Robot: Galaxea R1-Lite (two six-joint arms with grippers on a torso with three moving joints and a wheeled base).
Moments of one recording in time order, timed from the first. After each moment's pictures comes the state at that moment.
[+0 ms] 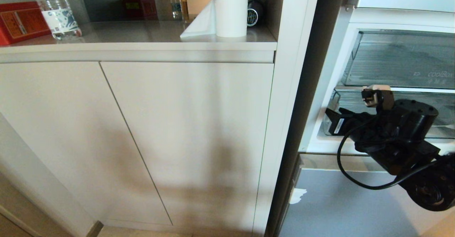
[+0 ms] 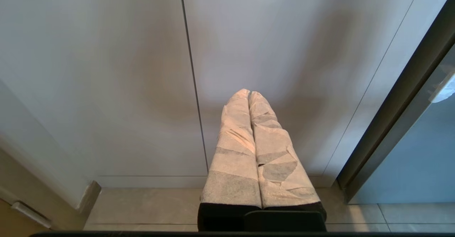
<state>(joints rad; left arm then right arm) -0.01 0.00 0.00 0.01 0.00 0.02 0.24 1.84 -0.65 -1.21 -0.15 0.07</state>
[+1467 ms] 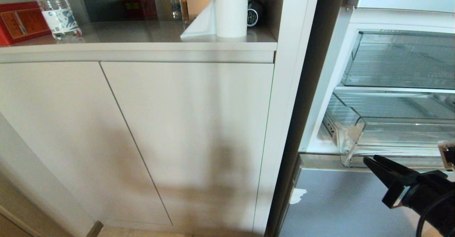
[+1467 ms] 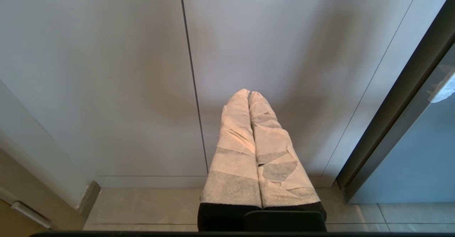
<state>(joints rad) -0.01 0.00 0.00 0.01 0.00 0.02 0.36 1.30 -0.09 -1.17 -0.15 0.11</state>
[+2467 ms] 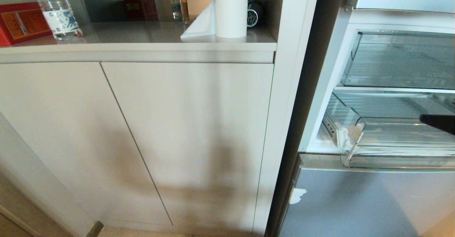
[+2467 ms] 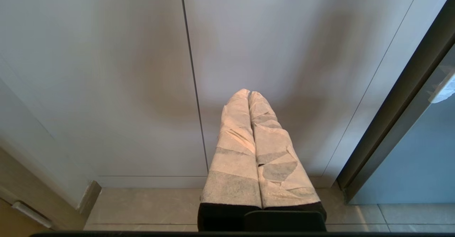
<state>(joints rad) -0.01 0.00 0.00 0.01 0.00 0.02 0.21 1.08 -1.04 0.29 -0.18 0.08</state>
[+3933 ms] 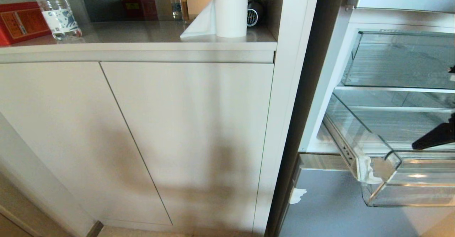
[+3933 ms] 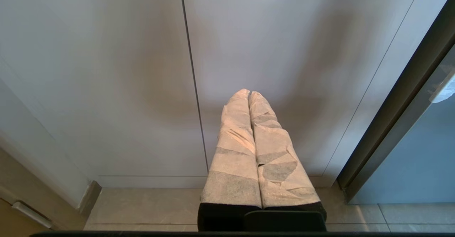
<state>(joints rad) -0.01 0.00 0.00 0.01 0.00 0.02 -0.11 1.49 -1.62 1.14 0.13 -0.04</state>
